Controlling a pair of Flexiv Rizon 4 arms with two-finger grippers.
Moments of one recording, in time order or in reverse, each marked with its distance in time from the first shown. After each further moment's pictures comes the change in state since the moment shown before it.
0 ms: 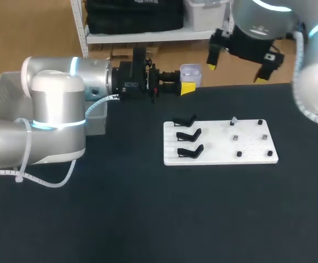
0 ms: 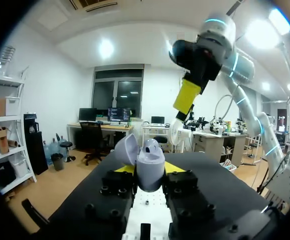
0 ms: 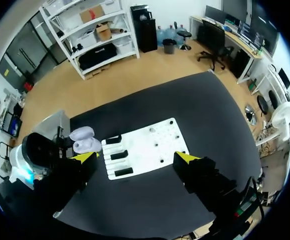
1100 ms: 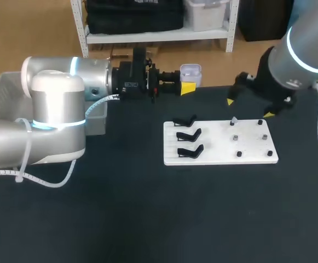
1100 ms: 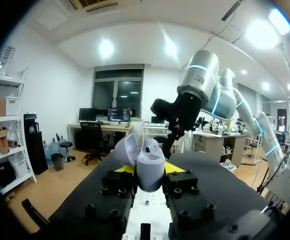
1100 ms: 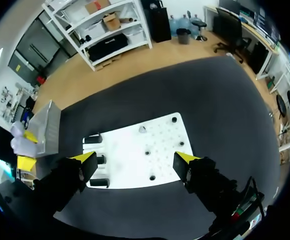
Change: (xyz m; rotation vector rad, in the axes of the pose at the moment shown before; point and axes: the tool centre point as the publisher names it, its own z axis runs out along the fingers) left arm 0.000 0.000 0.000 0.000 0.000 0.000; right arm 0.012 -0.060 0.126 -0.139 0.070 -0.012
